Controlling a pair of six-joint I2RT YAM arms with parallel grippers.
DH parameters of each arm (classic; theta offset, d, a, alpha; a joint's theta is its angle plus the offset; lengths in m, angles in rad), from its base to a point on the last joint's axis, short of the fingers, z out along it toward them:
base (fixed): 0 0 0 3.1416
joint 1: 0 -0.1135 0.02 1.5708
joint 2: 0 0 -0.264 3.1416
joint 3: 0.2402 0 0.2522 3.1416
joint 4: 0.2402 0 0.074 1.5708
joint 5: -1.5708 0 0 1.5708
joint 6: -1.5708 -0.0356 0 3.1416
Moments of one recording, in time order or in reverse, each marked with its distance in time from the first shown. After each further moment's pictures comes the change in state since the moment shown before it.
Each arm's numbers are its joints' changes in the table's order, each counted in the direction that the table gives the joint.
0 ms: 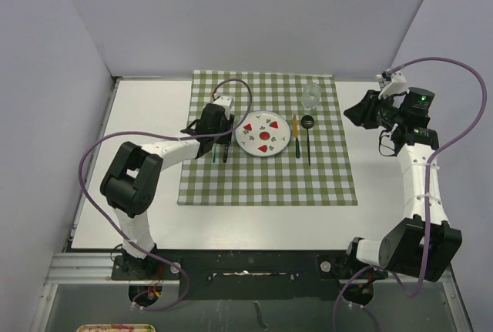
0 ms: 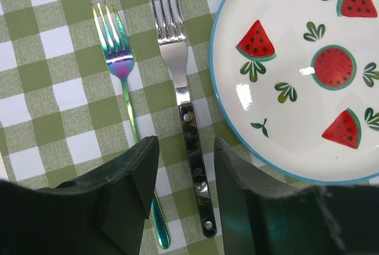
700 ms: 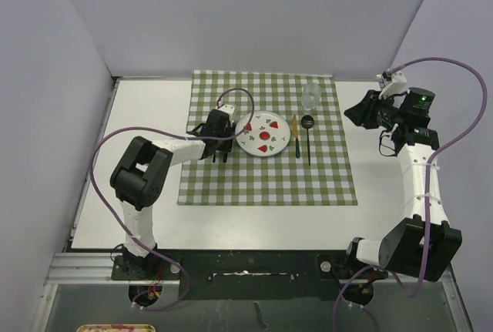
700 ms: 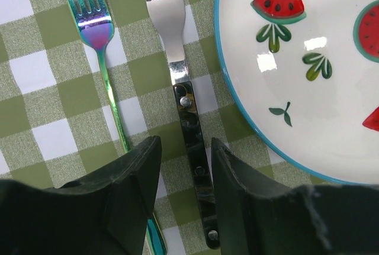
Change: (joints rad) left arm 0.014 0.090 0.005 0.025 0.000 -0.005; right arm 0.005 0.000 0.000 0.000 0.000 0.000
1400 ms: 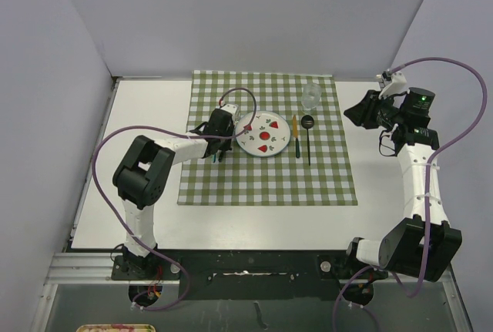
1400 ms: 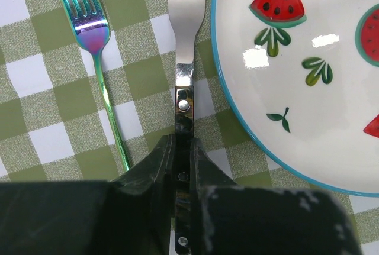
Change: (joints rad) left arm 0.011 0.028 0.043 0.034 0.023 0.001; right arm 0.000 0.000 0.000 0.000 0.004 0.000
